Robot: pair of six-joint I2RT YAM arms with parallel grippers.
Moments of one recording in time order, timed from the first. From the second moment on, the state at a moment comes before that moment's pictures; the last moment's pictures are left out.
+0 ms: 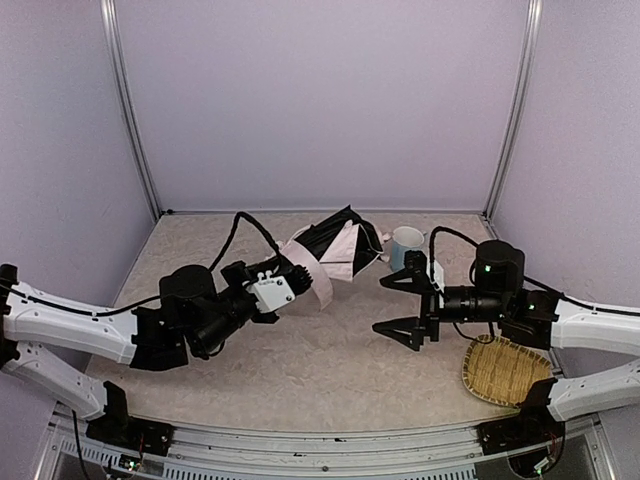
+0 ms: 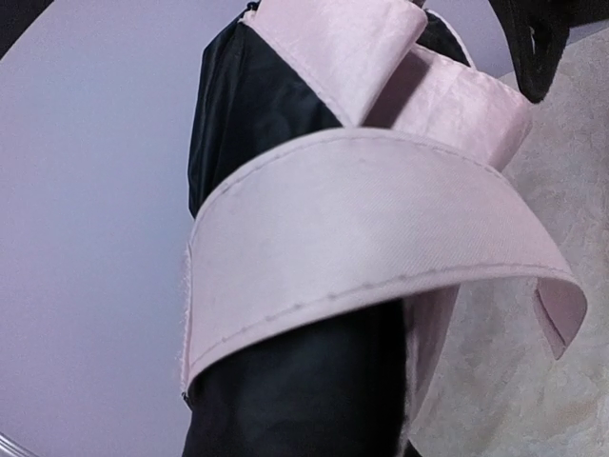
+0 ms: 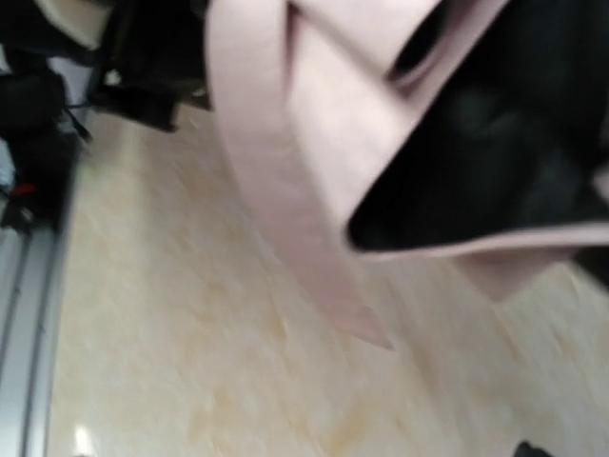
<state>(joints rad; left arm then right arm) -1.17 1.30 0.63 0.64 -0.56 0.91 0.83 1.01 0.57 0.19 -0.47 -0.21</state>
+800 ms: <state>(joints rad) -1.17 1.21 0.90 0.40 -0.36 0.98 0.87 1.43 0.76 0.63 -0.85 -0.09</state>
